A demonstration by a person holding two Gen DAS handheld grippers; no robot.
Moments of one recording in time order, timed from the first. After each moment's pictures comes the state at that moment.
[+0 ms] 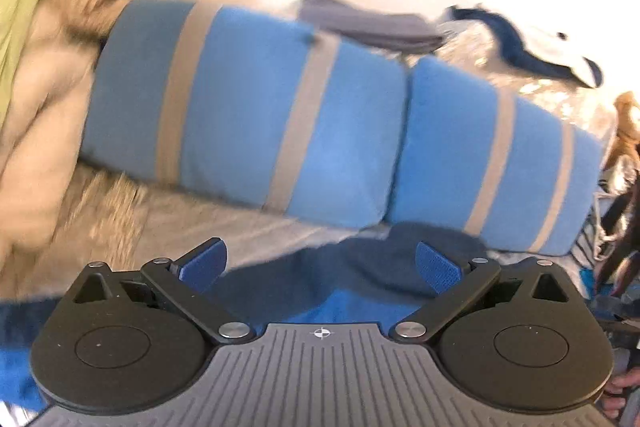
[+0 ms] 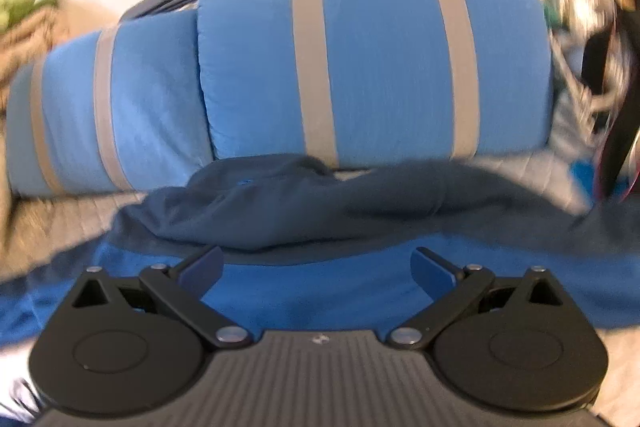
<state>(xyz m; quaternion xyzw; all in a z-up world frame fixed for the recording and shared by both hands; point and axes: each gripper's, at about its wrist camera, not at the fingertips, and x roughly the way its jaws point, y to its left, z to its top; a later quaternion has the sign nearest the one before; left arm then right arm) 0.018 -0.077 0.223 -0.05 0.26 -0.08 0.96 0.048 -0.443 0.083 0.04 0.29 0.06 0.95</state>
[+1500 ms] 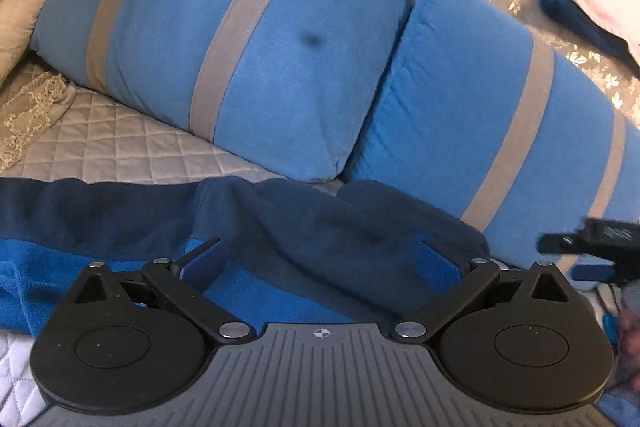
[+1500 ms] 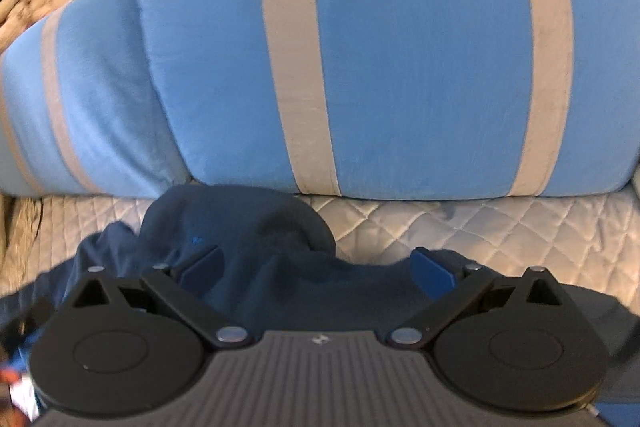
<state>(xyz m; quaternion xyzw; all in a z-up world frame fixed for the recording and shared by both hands) 0.096 -0.208 0.090 -0.15 0.30 -0.01 0.94 0.253 -0.465 0.078 0.07 0.41 0.14 0.90</state>
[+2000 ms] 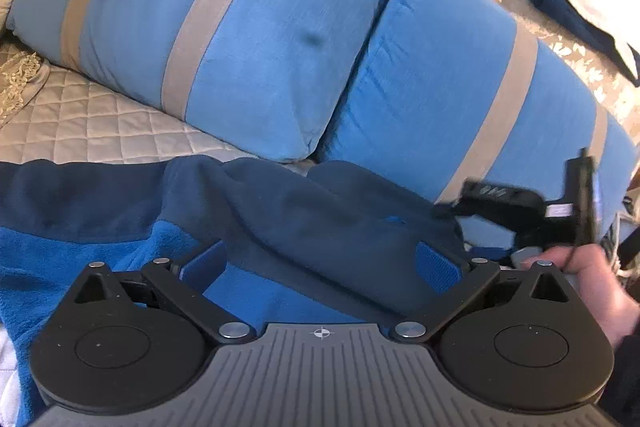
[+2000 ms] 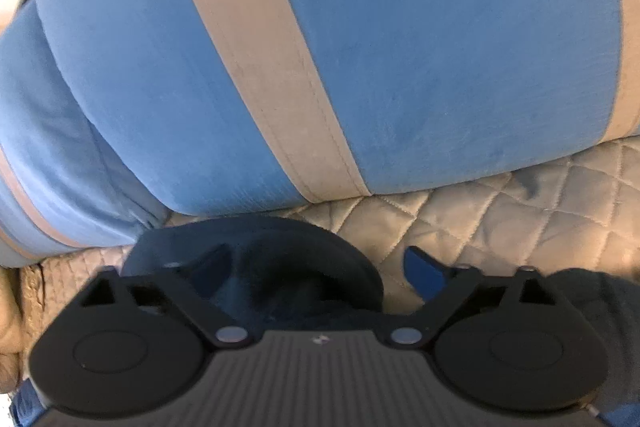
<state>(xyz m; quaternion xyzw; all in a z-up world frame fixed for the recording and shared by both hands) 0.101 -0.212 0.086 -0.17 0.32 -0.05 0.93 0.329 -0.435 0.012 0.18 0.46 0.12 0.86</state>
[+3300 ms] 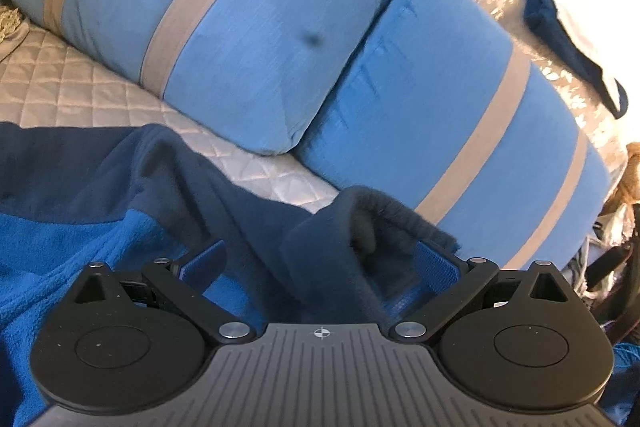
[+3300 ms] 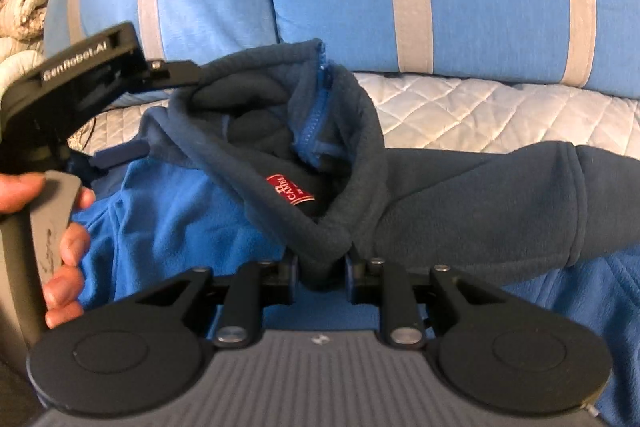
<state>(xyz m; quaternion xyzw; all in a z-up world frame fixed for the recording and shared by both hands) 0.113 -0.195 0.062 -0.23 0.32 -0.09 0.92 0.090 -0.386 0.028 0.06 0.41 0.18 0.89</state>
